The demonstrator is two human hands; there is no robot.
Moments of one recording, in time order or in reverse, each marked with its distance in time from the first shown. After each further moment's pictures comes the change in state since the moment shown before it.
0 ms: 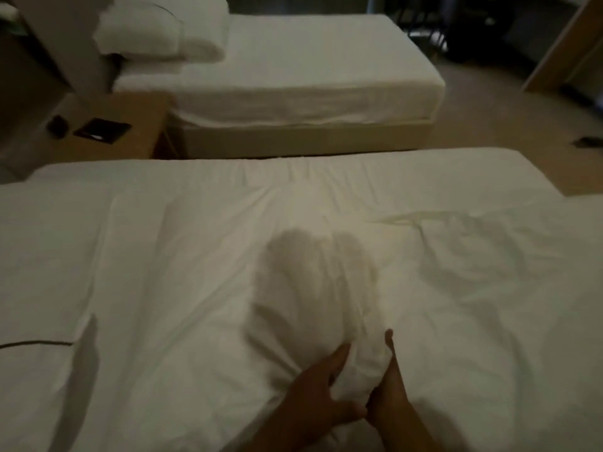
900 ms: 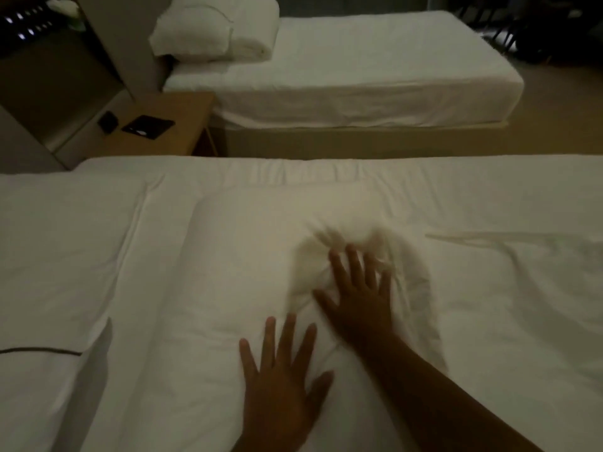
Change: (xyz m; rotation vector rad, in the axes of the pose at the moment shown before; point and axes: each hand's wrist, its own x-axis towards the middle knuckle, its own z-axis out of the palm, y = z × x) left_hand 0.064 -0.104 -0.088 1.025 0.670 -0.053; right_hand 0.193 -0.007 0.128 -1.924 0.088 -0.996
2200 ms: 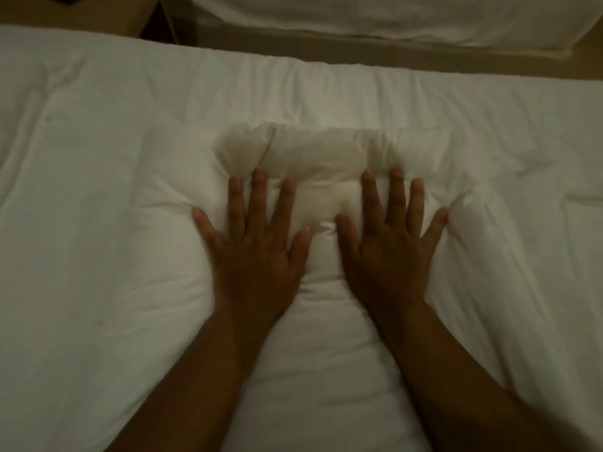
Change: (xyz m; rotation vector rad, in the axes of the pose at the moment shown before) left_hand 0.208 -0.107 0.081 0.145 0.209 -0.087; right_hand 0.111 -0.029 0.106 -0.165 0.231 0.117
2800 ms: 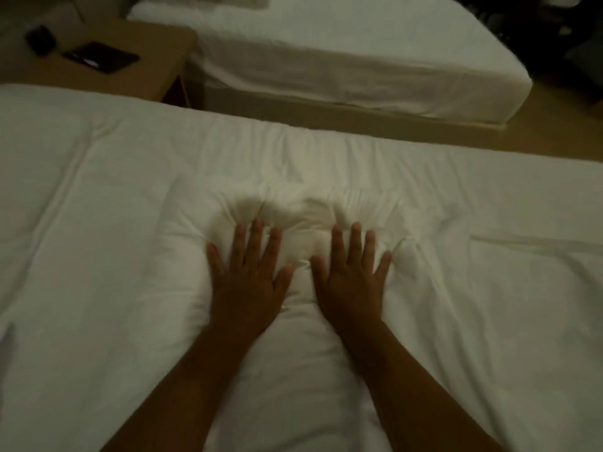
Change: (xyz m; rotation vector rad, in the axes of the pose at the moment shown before) left_hand -0.028 -0.002 -0.024 -0.060 -0.112 0.002; right_hand -0.028 0.002 -0.021 -0.001 -0.135 0.003
